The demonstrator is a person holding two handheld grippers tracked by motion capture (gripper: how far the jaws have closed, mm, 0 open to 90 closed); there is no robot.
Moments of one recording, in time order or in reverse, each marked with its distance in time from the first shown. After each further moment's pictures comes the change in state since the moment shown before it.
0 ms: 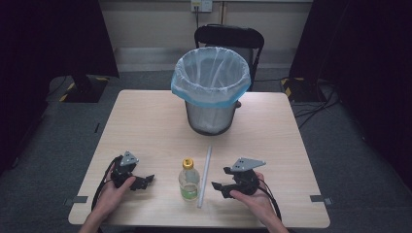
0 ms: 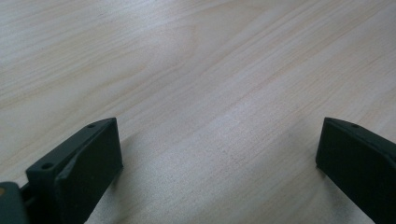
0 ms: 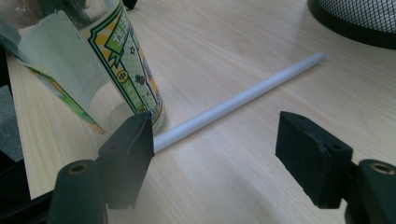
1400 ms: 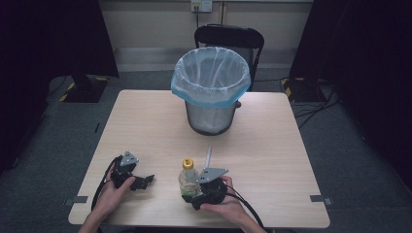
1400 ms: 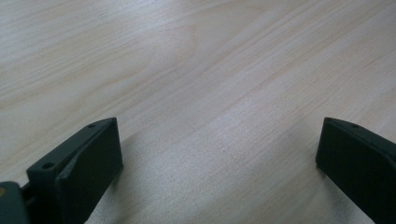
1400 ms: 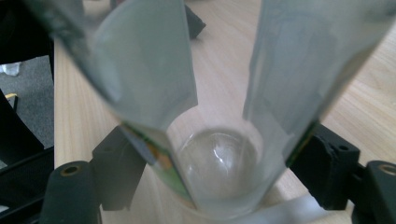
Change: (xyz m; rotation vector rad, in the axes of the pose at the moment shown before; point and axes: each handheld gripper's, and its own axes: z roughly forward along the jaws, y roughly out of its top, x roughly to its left) left arm 0.000 0.000 0.000 0.000 0.002 0.001; right arm 0.053 0.007 0.070 0.015 0.157 -0.152
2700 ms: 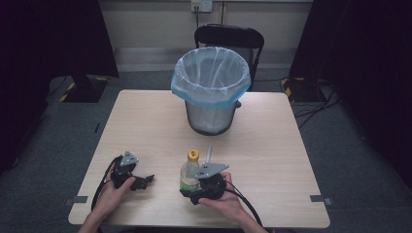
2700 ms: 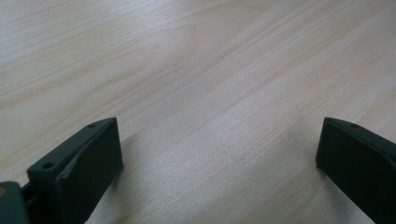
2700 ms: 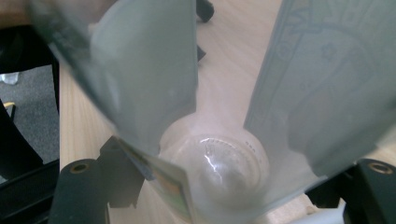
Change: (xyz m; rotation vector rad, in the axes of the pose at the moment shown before) left arm 0.000 0.000 0.000 0.000 0.000 0.000; right arm -0.002 0.019 -0.009 -0.050 -0.016 -0.008
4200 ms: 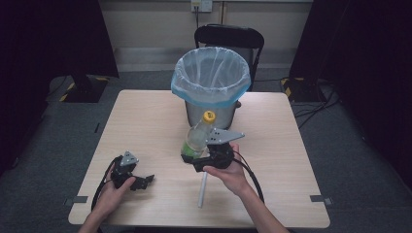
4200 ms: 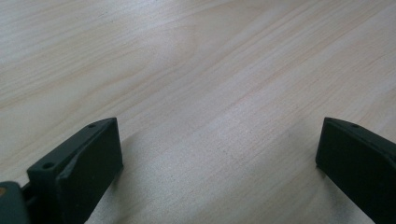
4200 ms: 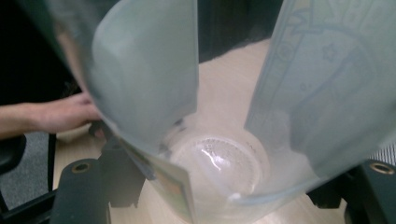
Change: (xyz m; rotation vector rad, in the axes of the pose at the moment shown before) left arm 0.000 0.000 0.000 -0.002 0.001 -0.002; right arm -0.036 0.080 -0.044 -0.207 -0.038 0.017
